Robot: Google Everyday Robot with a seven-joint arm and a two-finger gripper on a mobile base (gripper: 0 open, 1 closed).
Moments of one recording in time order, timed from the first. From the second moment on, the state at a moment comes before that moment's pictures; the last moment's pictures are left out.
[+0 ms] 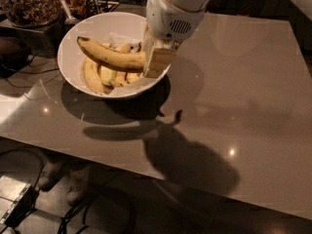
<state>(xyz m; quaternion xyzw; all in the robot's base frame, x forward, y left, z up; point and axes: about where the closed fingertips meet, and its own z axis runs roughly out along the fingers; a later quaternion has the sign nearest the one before) 0.521 0.007 0.980 -0.75 0.62 0.01 0.23</state>
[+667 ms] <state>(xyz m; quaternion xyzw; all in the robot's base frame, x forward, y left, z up) 0.469 -0.020 0.982 -0.72 0.65 0.02 0.23</state>
